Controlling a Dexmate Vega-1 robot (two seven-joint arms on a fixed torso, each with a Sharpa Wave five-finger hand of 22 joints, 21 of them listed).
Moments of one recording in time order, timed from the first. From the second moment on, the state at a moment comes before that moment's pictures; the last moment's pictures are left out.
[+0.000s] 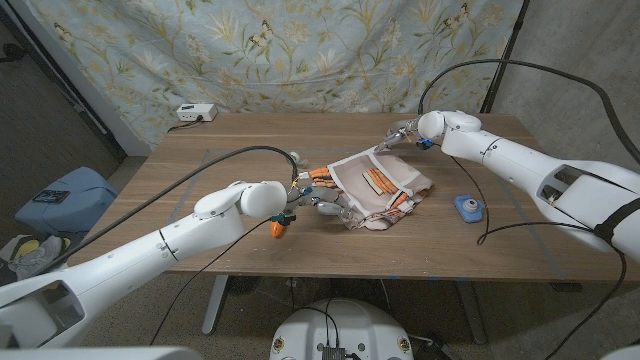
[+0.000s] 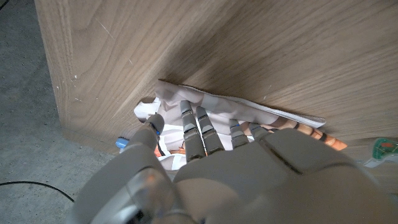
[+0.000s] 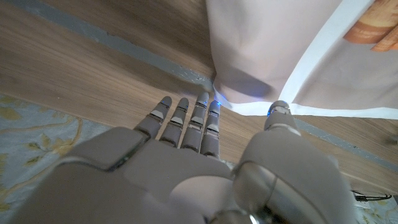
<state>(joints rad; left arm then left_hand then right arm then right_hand) 0.72 0.85 0.79 -2.02 0.40 0.24 -0.49 0.37 0.15 0.60 -0.09 0.40 0.57 -0.04 0.19 0.18 0.36 -0.07 0.24 0.19 -0.02 0.06 0.19 0.17 -0.17 0.08 0.23 0.20 -0.13 -0.55 -1.01 -1.10 -0.42 -0.20 0.43 0.58 0.03 0.16 -0.13 0.21 0.42 -0.05 0.25 0.20 0.46 -0.06 0.29 0.25 0.24 -0.04 0.24 0.20 0.17 0.06 0.18 0.17</state>
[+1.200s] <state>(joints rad) 0.73 0.87 0.78 -2.00 0.38 0.21 -0.49 0.37 0.15 0.61 -0.09 0.40 0.58 -0.05 0.19 0.18 0.36 -0.07 0.23 0.20 -0.01 0.06 0.19 0.17 -0.17 0.08 0.23 0.20 -0.16 -0.54 -1.03 -1.10 -0.46 -0.21 0.34 0.67 0.03 0.18 -0.15 0.23 0.72 -0.12 0.35 0.23 0.77 -0.14 0.50 0.34 0.48 -0.05 0.33 0.25 0.27 0.06 0.20 0.17</state>
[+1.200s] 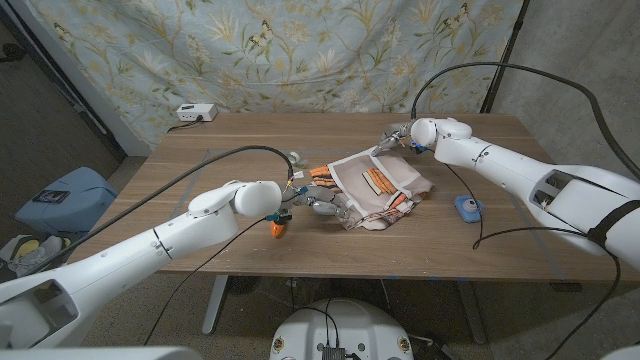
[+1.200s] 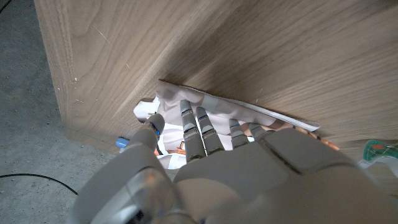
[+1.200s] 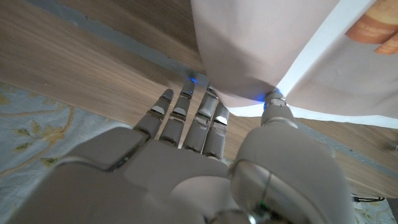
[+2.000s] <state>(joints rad) 0.72 0.85 0.79 -2.00 0.38 0.22 -0.49 0.37 0.15 0.62 -0.10 0.40 0.58 -0.05 0.19 0.18 0.35 -0.07 0.21 0.19 -0.01 0.07 0.19 0.17 -0.17 0.08 0.23 0.20 -0.20 -0.57 -1.00 -1.16 -0.50 -0.18 0.22 0.84 0.04 0.19 -0.17 0.25 0.94 -0.14 0.52 0.30 0.97 -0.20 0.72 0.51 0.69 -0.07 0.47 0.42 0.35 0.03 0.20 0.17</state>
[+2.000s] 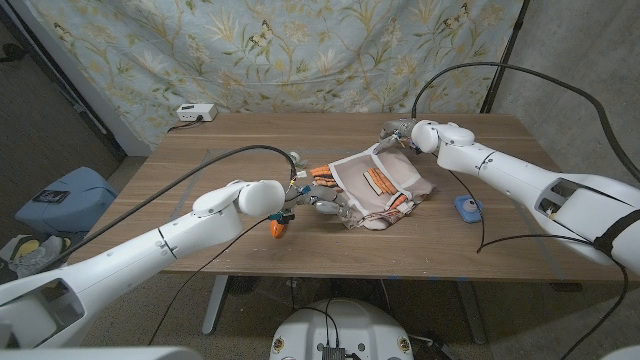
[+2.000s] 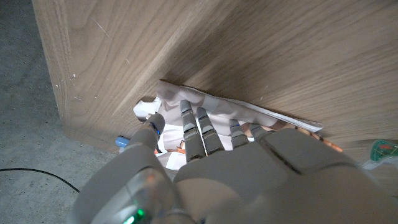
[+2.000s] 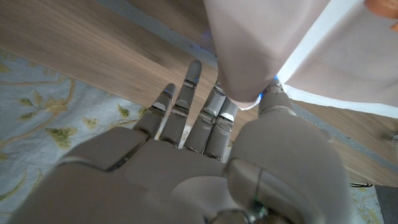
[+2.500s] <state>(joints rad) 0.71 0.84 0.80 -2.00 0.39 0.23 -0.50 0.37 0.15 0.62 -0.10 0.40 0.58 -0.05 0.19 0.18 0.34 -0.07 0.21 0.19 -0.01 0.07 0.19 0.17 -0.17 0.08 0.23 0.20 -0.24 -0.60 -0.98 -1.23 -0.52 -0.19 0.22 0.98 0.05 0.23 -0.18 0.26 0.96 -0.15 0.54 0.29 1.00 -0.21 0.73 0.51 0.73 -0.07 0.47 0.45 0.37 0.03 0.20 0.17</state>
